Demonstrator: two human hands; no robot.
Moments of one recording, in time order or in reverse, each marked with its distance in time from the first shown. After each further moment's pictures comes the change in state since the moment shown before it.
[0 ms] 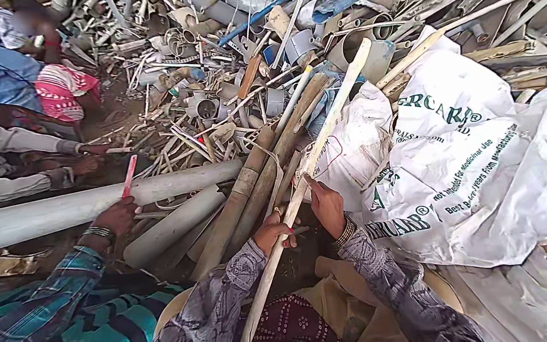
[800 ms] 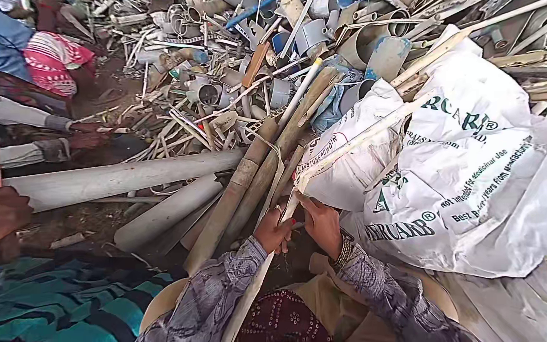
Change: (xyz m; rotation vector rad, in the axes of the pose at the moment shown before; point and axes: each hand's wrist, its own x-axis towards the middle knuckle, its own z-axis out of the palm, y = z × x) left_hand -0.004 -0.002 -0.006 0.437 0.054 0.003; right_hand -0.028 -0.010 0.009 0.046 -0.038 -0.125
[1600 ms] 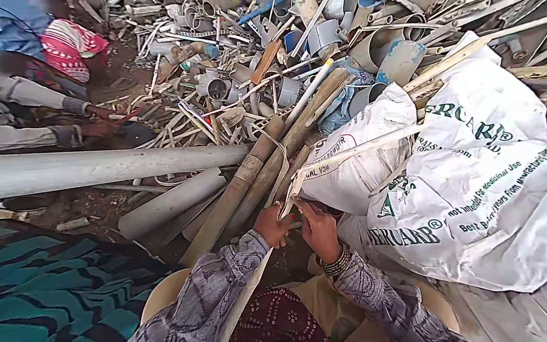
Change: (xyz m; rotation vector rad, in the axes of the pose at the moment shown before) left_hand 0.004 0.009 -0.005 0.277 0.066 -0.166; right_hand -0.007 -0.010 0.008 0.023 -0.009 -0.033
